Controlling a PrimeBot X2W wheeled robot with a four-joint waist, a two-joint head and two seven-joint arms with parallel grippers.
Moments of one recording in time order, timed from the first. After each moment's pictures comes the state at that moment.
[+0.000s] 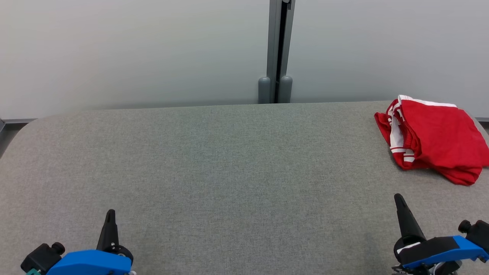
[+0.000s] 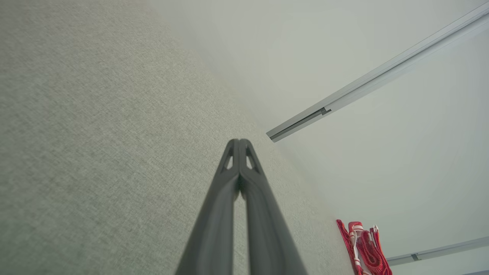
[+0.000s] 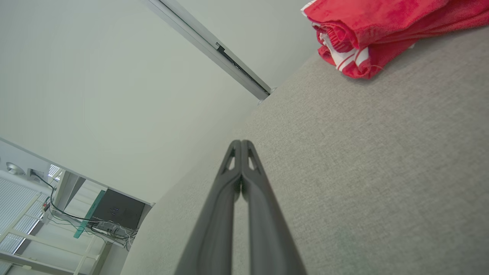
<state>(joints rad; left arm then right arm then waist) -0.01 0.12 -0.02 0.31 -1.01 -0.08 -0.06 -0.03 -0.04 -0.08 0.23 0.88 0.13 0.01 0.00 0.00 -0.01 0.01</state>
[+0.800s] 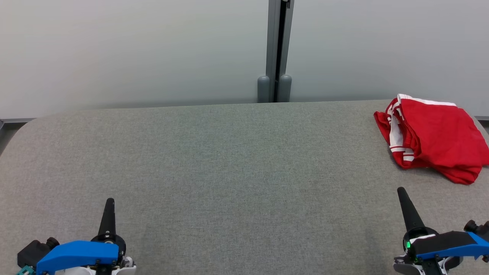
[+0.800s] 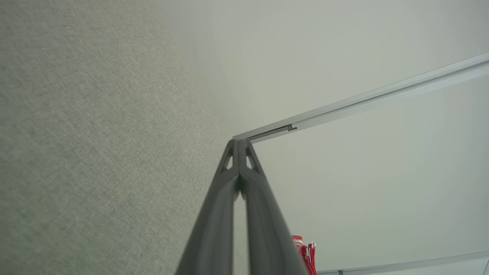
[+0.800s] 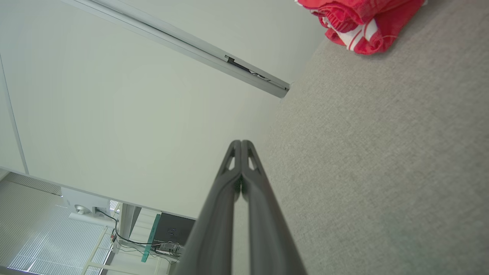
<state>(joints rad) -0.05 0.09 0.03 0.29 -1.24 -0.10 0.01 -0.06 -0.04 -0.10 0.24 1.16 0.13 0.05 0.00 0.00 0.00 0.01</state>
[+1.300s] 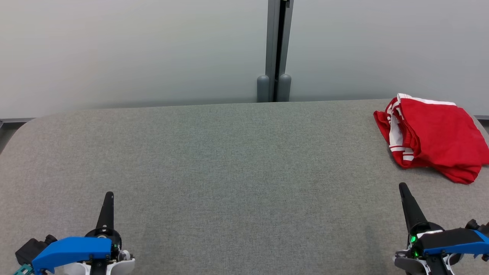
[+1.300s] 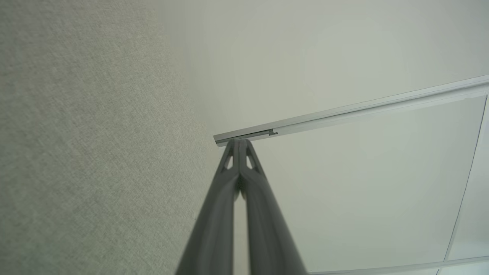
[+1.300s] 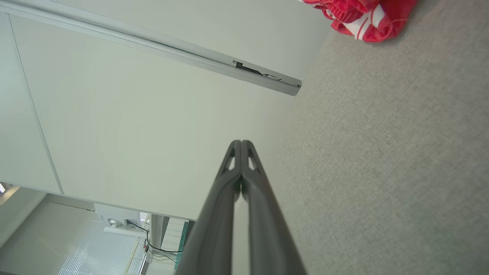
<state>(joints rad) -0.06 0.08 0.06 0.27 -1.36 -0.11 0.04 -0.07 -0.04 -0.10 0.24 1.31 0.13 0.07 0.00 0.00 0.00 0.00</state>
